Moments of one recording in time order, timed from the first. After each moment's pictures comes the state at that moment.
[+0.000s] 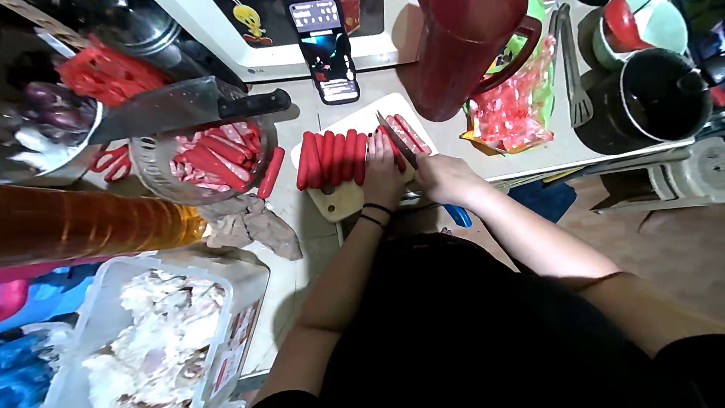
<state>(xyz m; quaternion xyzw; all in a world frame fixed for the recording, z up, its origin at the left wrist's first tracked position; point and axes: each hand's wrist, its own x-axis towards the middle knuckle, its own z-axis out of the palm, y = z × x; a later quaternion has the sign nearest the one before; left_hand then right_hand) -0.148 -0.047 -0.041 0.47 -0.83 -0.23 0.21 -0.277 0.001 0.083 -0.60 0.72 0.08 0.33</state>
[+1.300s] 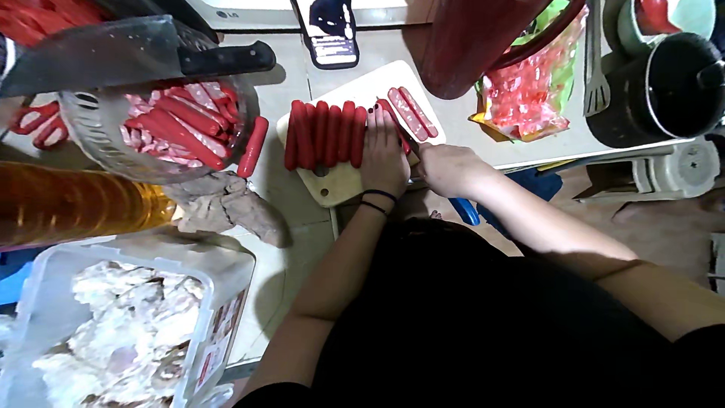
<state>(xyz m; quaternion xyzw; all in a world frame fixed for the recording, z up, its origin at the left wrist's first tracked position) -0.153 -0.043 -0.047 0.48 -0.84 -0.14 0.18 -0.265 -0.009 0.087 -0.60 0.70 0.18 0.35</state>
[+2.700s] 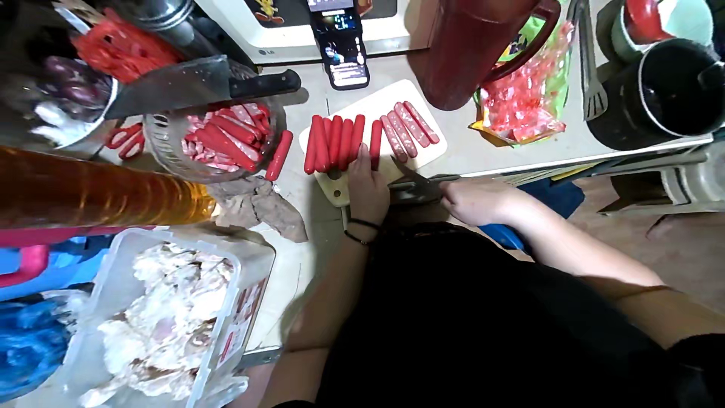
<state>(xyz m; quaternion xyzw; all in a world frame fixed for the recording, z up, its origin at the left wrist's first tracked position) -0.095 -0.002 0.012 0.54 -0.74 -0.31 0.24 -0.287 0.054 0.102 -0.62 0.65 0.16 0.41</state>
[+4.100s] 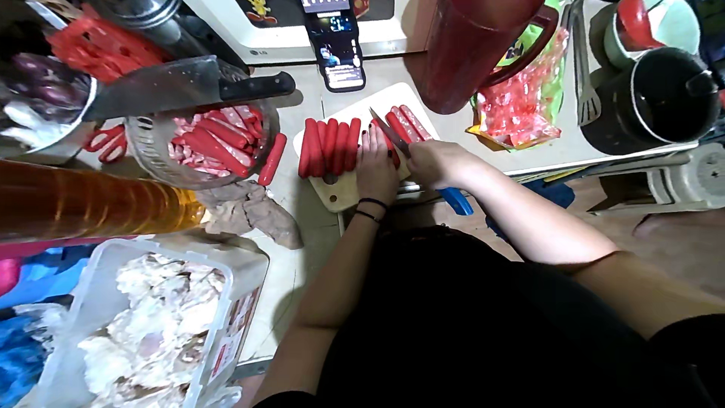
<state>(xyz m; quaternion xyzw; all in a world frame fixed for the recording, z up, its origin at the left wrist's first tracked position) -0.133 -0.047 -0.035 0.52 -0.81 -0.23 0.17 -0.261 -0.024 0.102 -0.61 0.69 0.15 0.36</state>
